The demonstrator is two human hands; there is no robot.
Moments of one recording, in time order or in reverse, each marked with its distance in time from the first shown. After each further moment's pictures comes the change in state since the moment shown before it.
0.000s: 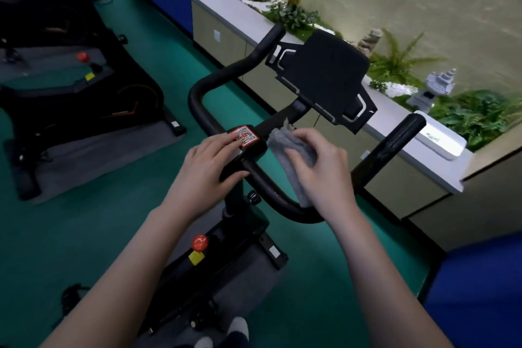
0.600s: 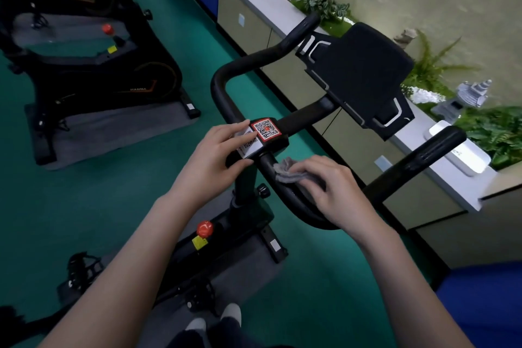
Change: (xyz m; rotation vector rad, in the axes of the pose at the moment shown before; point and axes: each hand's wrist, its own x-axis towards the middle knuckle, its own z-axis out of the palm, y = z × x) left_hand 0.001 -0.019 0.007 -0.247 0.114 -0.027; right_hand -0.001 0.027 0.007 -0.056 -0.472 -0.176
